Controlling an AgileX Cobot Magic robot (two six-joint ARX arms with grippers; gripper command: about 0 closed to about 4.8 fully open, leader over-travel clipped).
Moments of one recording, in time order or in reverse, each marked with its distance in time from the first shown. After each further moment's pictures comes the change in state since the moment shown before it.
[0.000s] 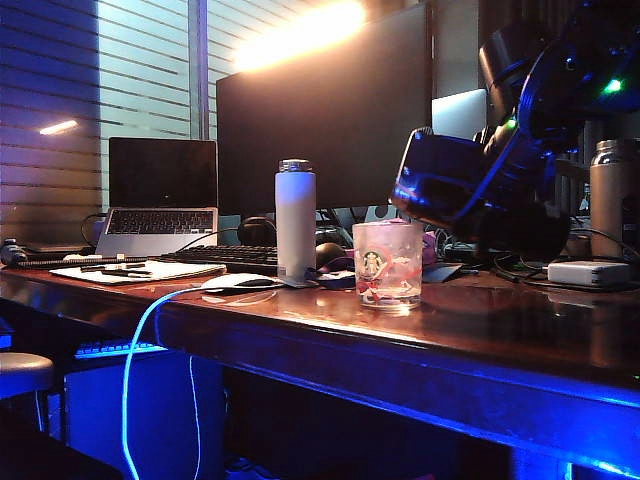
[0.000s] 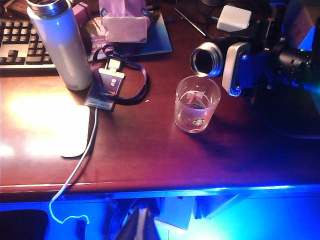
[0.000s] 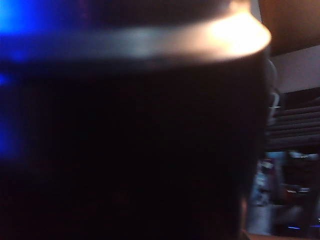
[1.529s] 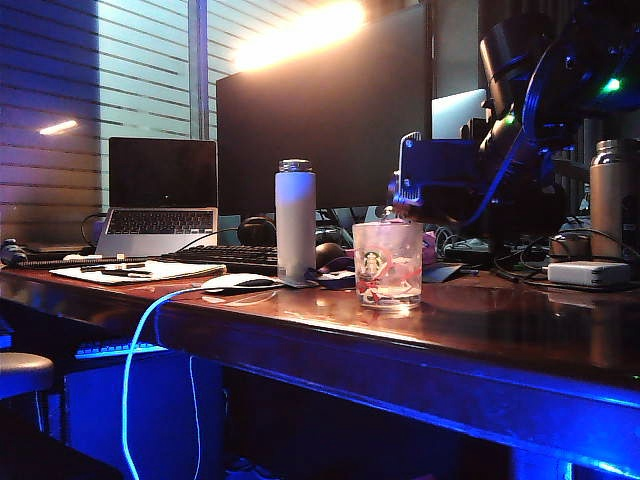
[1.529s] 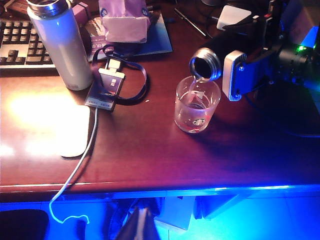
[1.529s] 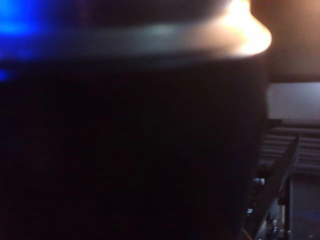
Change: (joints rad) left arm 0.000 0.000 0.000 0.000 0.000 0.000; right arm 0.000 0.000 0.004 0.046 -0.001 -0.243
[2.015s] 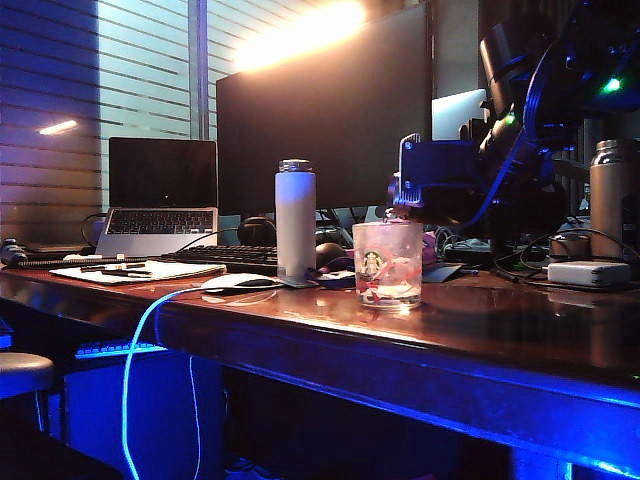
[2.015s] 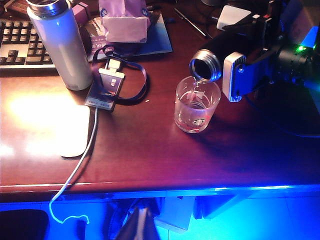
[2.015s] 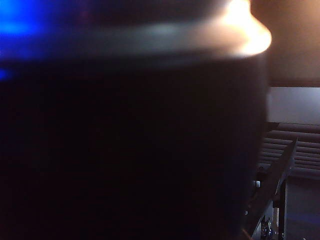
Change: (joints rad) left arm 0.000 0.000 0.000 0.000 0.000 0.000; right arm 0.000 0.000 0.000 0.000 0.000 -0.021
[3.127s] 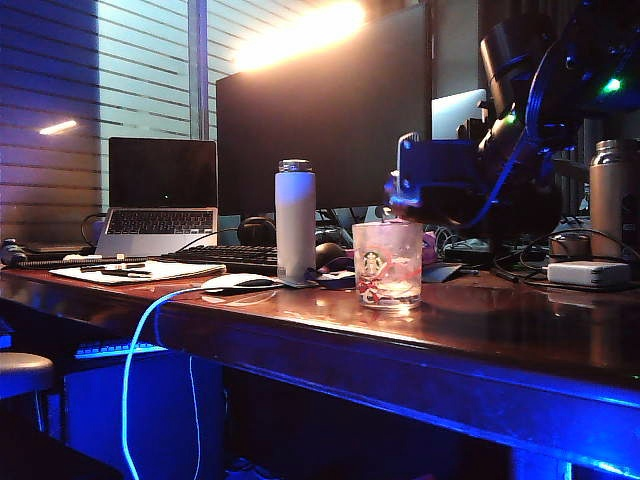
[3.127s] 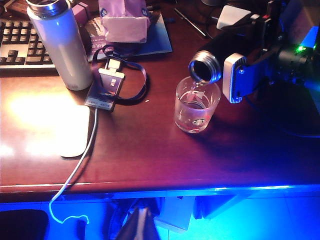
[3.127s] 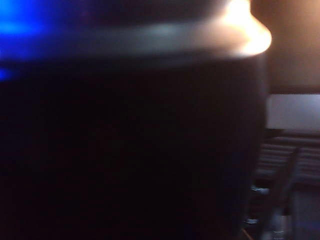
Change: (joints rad) left arm 0.000 0.000 0.000 0.000 0.000 0.000; right arm 0.000 0.000 0.000 0.000 -0.035 0.027
